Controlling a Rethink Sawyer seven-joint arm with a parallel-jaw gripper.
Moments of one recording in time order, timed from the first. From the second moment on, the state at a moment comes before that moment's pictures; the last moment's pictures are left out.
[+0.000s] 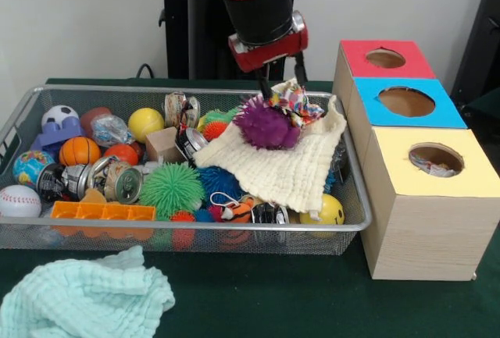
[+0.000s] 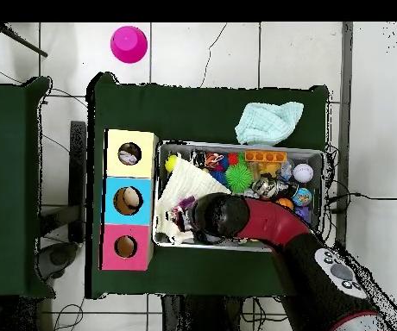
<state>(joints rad) -0.60 -0.66 0.39 1.90 -0.16 0.67 1.35</state>
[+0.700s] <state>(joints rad) -0.66 -0.71 0.30 1.87 -0.04 0.62 1.35</state>
